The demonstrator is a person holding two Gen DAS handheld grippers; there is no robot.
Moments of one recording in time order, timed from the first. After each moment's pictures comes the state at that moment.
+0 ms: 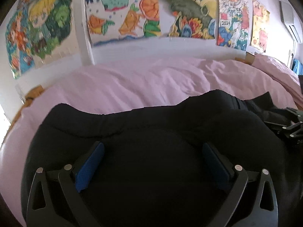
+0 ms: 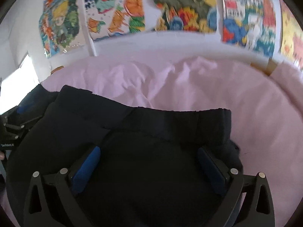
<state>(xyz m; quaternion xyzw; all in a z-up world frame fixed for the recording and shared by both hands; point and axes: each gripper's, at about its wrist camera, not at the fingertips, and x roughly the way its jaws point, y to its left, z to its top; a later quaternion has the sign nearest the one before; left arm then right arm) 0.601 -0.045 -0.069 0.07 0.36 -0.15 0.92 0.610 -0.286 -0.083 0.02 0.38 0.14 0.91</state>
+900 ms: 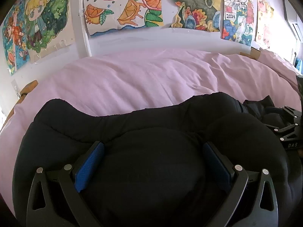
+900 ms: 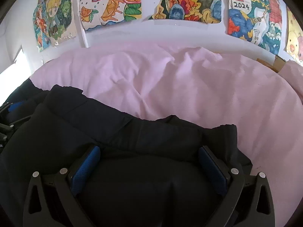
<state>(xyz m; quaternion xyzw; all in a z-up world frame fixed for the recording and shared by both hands) 0.621 -0.048 -0.089 0.08 0.37 -0.15 0.91 0.642 -0.272 -0.113 0.00 0.38 0.12 0.92</state>
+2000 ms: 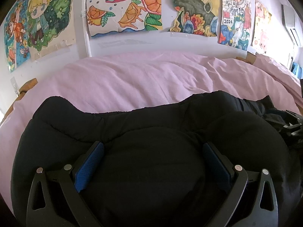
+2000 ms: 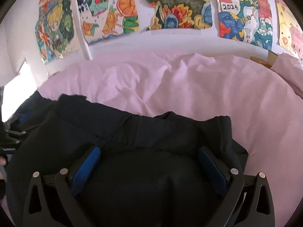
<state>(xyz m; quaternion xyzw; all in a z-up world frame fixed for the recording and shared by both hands) 0.609 -0.041 -0.087 0.06 0.36 -0.16 0.92 0.612 -0.290 -0.093 0.04 0.34 0.14 0.93</state>
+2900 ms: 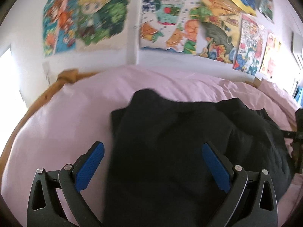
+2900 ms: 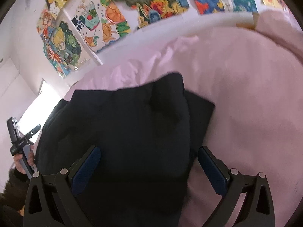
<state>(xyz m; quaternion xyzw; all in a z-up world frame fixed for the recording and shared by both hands) 0.527 0.100 -0.027 -0.01 0.34 -0.12 0.93 0.562 -0.380 -0.094 0.17 0.40 0.22 0.87</state>
